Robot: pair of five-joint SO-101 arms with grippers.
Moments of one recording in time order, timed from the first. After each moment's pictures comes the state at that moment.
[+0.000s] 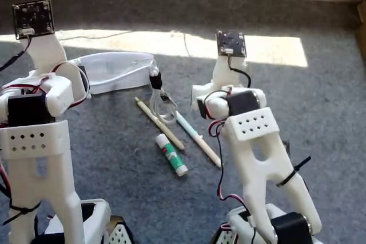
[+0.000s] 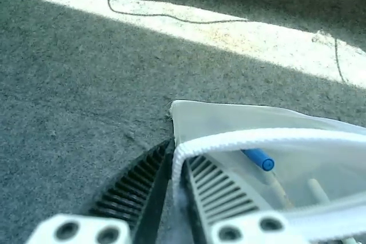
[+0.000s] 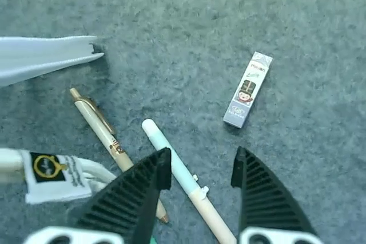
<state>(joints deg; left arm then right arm) -12.7 -33.5 13.2 76.0 11.5 -20.0 -23.1 26.2 60.6 -14.4</state>
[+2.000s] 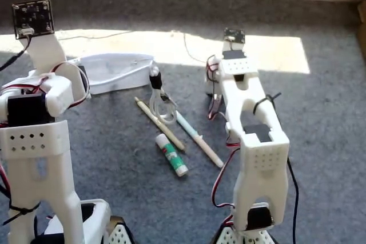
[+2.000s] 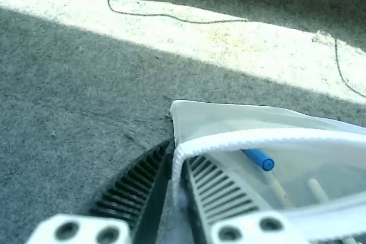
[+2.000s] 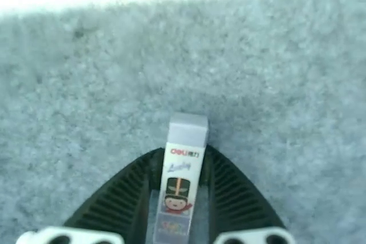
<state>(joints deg) -12.7 -33.5 13.2 76.0 11.5 -10.6 34.9 -15.4 67.2 -12.6</state>
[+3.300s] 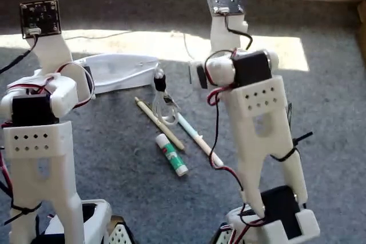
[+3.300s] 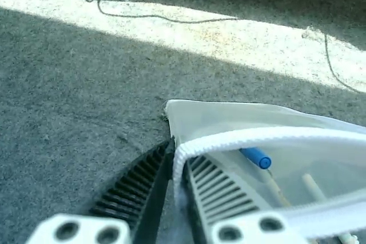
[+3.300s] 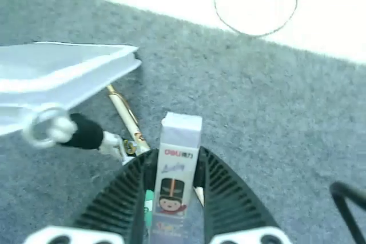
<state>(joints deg) -9.6 -33.5 13.2 76.0 11.4 -23.2 -12.0 -17.6 91.9 -5.7</state>
